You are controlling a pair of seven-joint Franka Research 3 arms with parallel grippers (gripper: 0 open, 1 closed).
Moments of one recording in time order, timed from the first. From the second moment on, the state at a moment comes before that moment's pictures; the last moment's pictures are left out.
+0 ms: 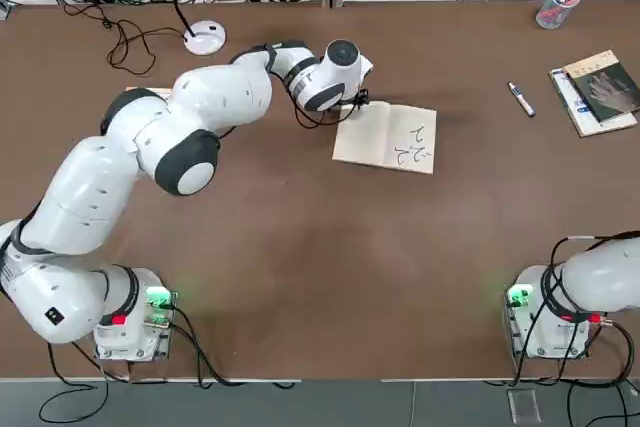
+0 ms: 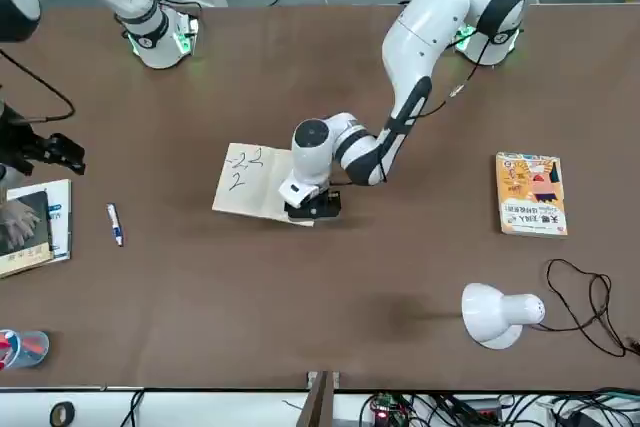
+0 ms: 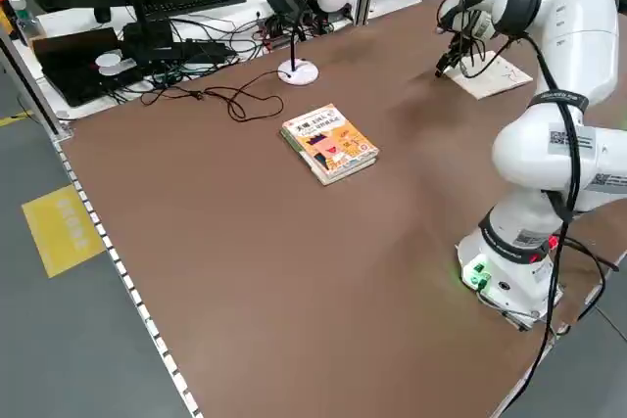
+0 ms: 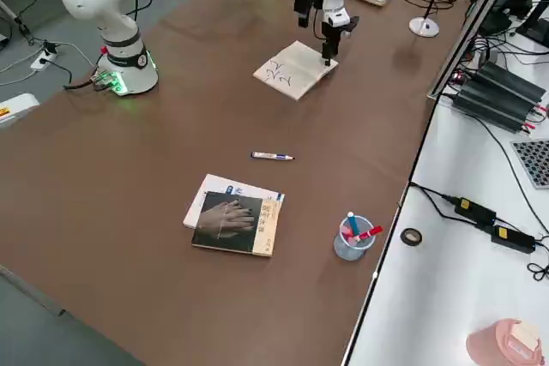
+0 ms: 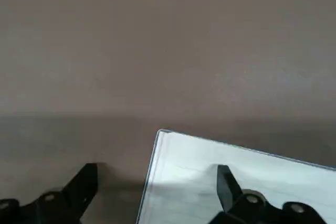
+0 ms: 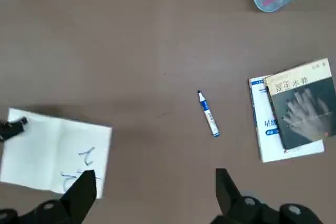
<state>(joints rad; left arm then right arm) -0.79 0.99 -0.03 -1.28 0.23 2.45 -1.03 0.11 0.12 -0.02 -1.55 -0.01 1.70 0.01</state>
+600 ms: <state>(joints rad) -0.79 0.99 -0.03 -1.28 0.23 2.45 -1.03 0.03 0.22 -0.03 -1.60 0.00 1.76 -0.35</state>
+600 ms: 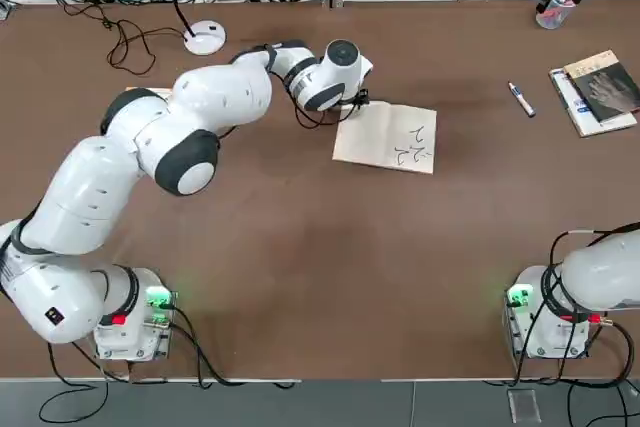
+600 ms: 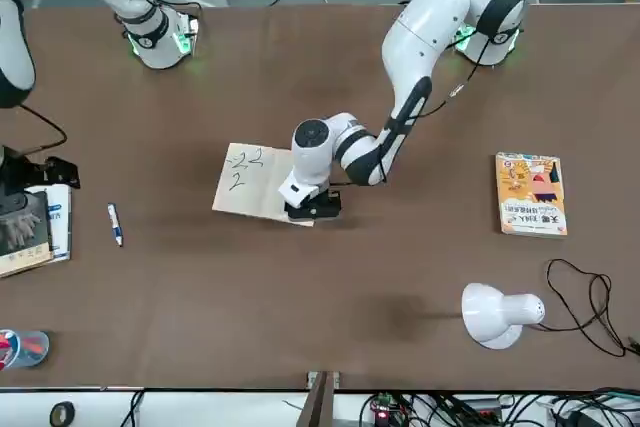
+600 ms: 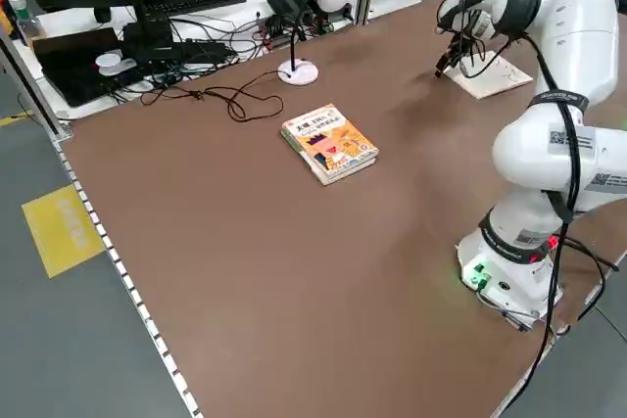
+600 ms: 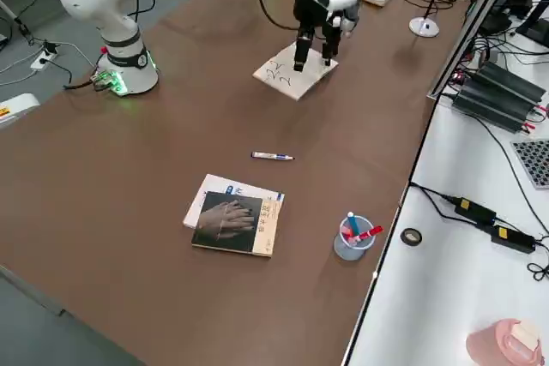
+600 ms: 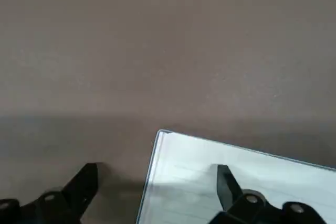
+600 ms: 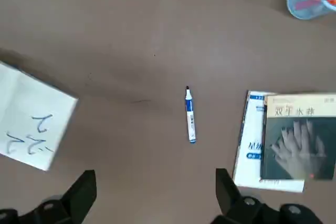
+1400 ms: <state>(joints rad) -0.79 0.99 -0.03 -1.28 0.23 2.45 -1.03 -0.04 0.34 -0.03 -1.89 0.00 2.19 -0.58</state>
